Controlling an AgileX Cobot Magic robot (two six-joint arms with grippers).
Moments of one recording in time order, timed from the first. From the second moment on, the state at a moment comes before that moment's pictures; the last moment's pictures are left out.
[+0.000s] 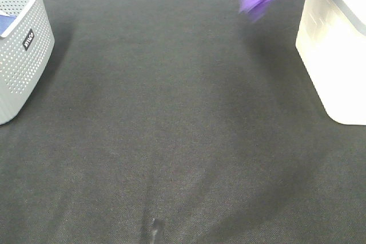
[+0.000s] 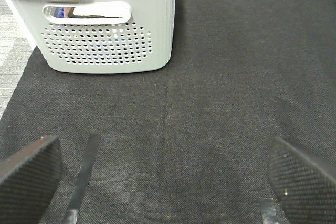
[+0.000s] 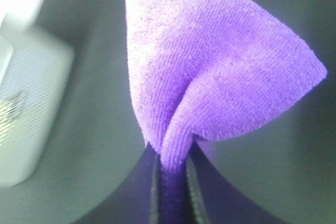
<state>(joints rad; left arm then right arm) -0.01 0.00 -0.49 0.06 1.05 -0.04 -0.05 2.03 -2.15 0.53 1.10 -0.19</state>
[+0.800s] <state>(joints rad) -0.01 0.00 -0.49 0.06 1.05 -0.04 -0.34 2.04 -2.16 0.18 1.16 -0.08</state>
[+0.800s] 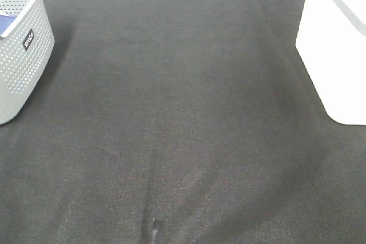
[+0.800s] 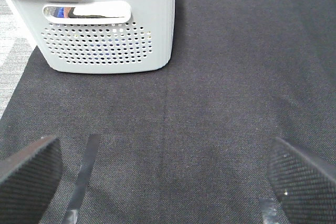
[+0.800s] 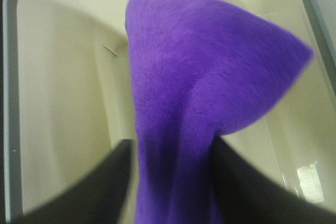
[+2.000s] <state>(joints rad) -0.01 0.00 -0.49 0.06 1.05 -0.04 -0.12 1.05 -1.26 0.15 1.08 -0.12</state>
